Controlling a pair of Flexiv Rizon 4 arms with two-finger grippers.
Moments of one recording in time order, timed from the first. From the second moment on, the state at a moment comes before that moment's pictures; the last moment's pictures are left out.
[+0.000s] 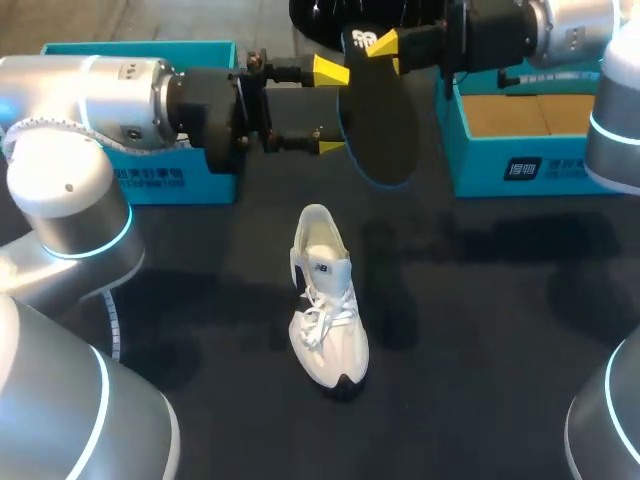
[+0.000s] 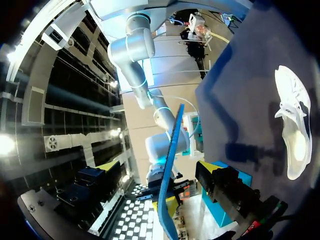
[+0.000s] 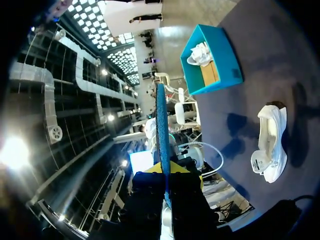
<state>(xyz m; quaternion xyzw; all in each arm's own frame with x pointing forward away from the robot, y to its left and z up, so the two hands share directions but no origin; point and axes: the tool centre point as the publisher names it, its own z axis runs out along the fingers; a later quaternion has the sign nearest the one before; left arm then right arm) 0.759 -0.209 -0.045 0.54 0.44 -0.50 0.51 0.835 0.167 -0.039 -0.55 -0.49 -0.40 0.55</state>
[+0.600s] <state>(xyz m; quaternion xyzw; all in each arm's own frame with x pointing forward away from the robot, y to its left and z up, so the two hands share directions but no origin) 0.775 -0.220 -0.052 0.55 0.44 -0.50 0.51 0.823 0.167 -0.043 -0.55 -0.49 -0.40 0.55</state>
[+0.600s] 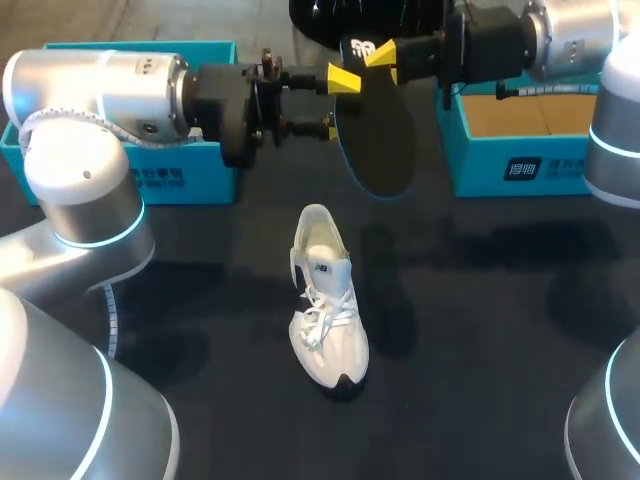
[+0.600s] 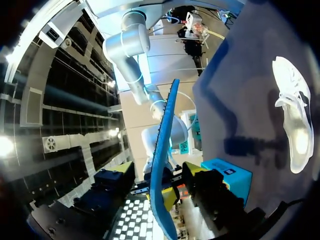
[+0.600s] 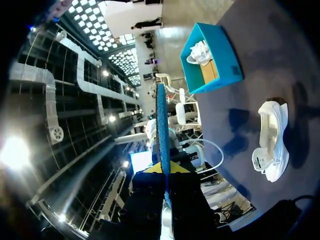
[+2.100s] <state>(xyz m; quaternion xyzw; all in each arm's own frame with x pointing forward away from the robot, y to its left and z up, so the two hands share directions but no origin) 0.781 -0.204 -0.061 0.53 0.45 -0.52 0.50 0.802 0.146 -0.048 -0.49 -0.55 -0.48 0.48</state>
